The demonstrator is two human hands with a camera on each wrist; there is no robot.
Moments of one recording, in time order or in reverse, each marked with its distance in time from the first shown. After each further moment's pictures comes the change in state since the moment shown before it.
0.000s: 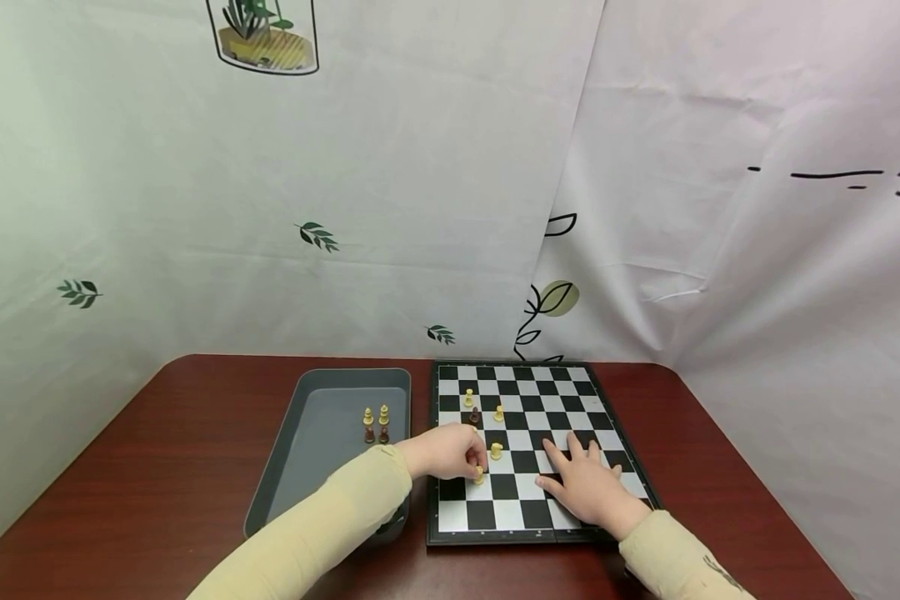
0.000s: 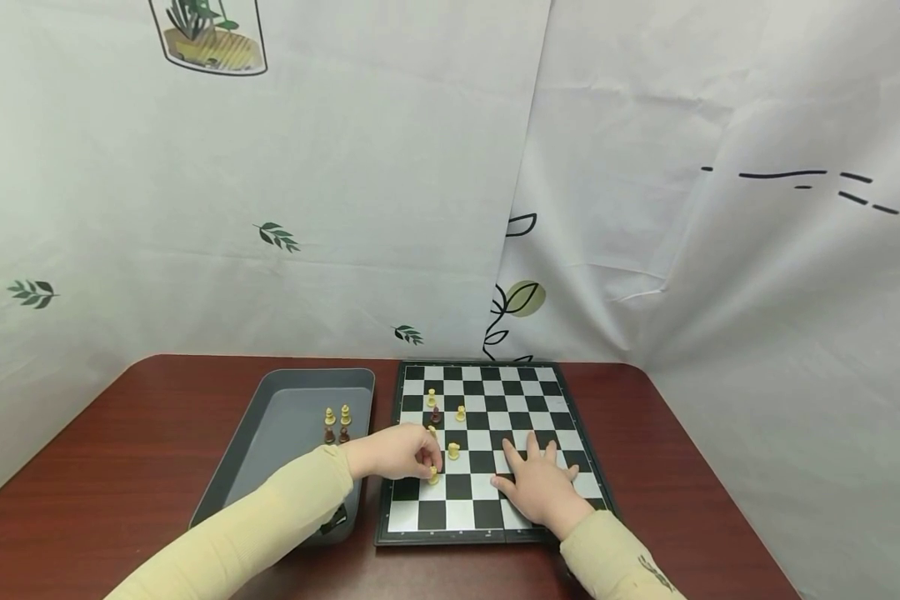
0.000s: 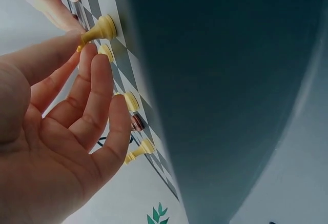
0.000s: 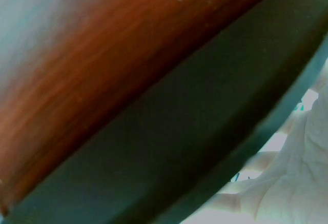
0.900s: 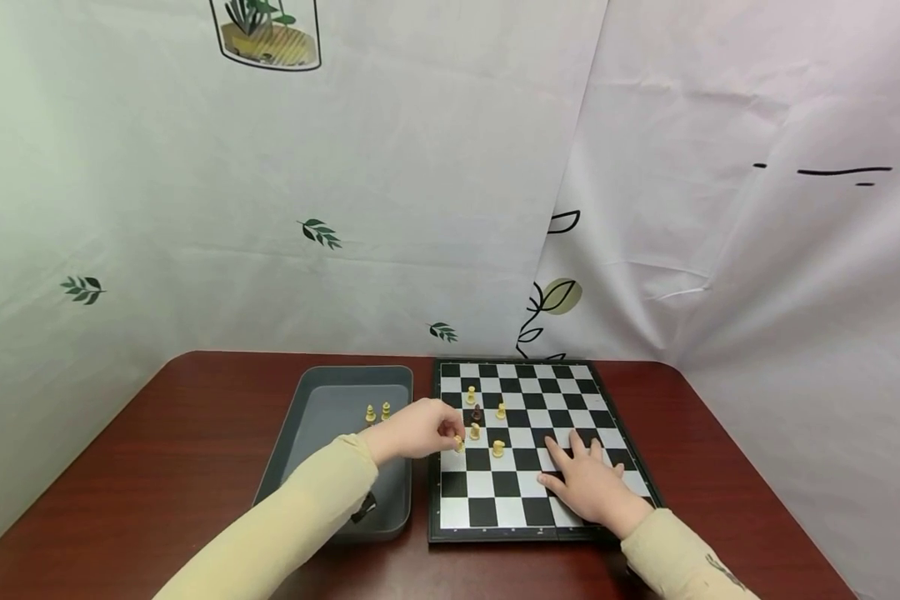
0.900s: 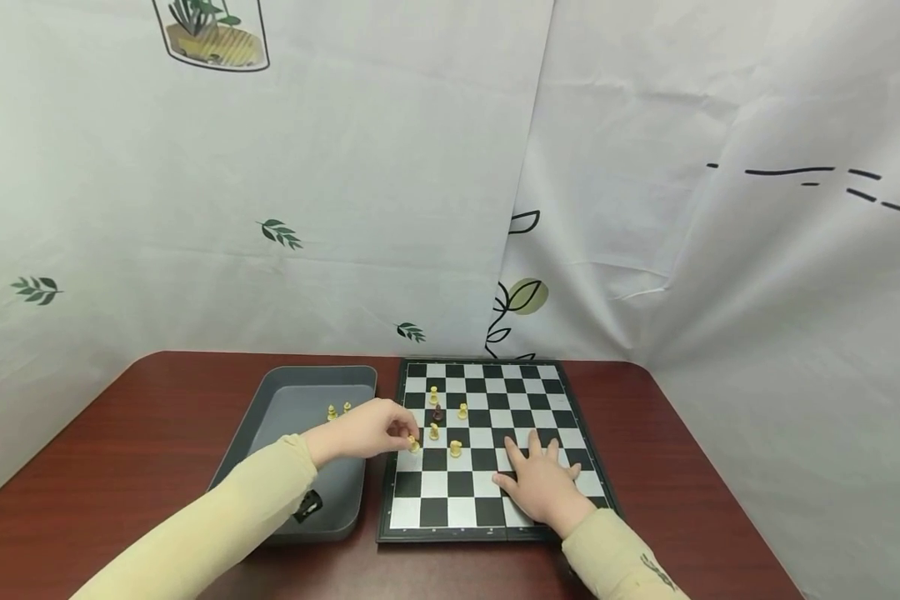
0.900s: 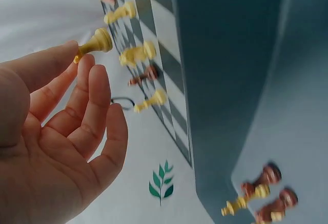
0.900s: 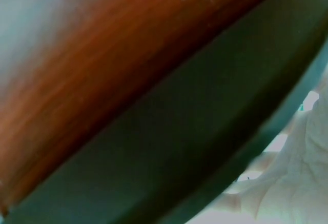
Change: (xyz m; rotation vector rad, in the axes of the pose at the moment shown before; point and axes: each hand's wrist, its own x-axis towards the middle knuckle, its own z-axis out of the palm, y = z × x) left_hand -0.025 -0.019 -0.028 -0.020 0.141 -0.007; right_hand 0.000 0.000 0.001 0.015 -0.008 -0.003
